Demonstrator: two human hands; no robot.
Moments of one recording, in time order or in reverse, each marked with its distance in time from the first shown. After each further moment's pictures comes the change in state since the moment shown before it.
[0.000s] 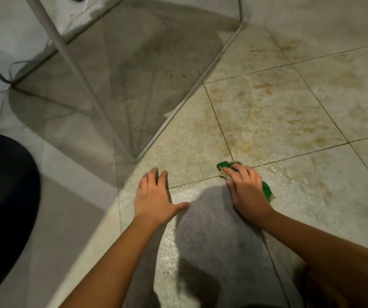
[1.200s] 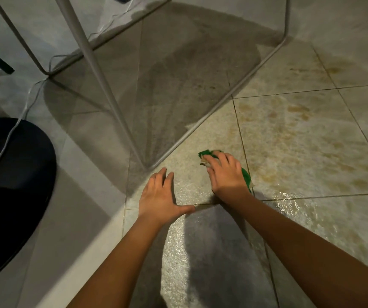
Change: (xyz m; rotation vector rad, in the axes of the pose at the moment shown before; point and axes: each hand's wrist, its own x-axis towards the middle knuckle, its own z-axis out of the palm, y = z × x) left_hand 0.032 -0.004 -0.007 -0.072 0.010 -0.117; right_hand 0.110 -0.044 0.030 0.028 -0.097 -0.201
